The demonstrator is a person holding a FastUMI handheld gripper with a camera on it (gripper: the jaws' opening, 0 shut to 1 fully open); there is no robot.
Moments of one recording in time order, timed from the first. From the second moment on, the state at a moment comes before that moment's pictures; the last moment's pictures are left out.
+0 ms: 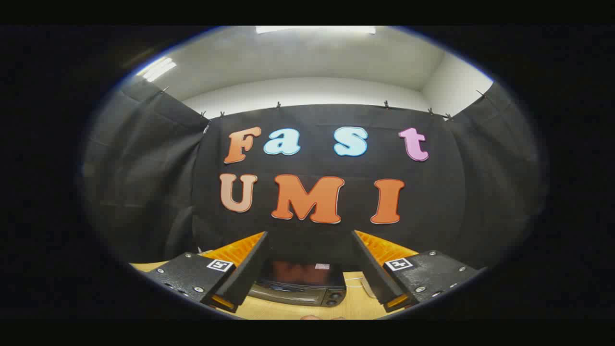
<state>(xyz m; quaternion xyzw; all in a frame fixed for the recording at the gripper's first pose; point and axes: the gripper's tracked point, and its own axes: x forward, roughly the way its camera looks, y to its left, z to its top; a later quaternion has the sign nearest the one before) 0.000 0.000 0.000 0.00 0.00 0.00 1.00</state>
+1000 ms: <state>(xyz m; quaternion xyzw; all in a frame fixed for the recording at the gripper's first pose) 0.019 0.003 -0.040 0.00 0.05 -0.01 1.00</state>
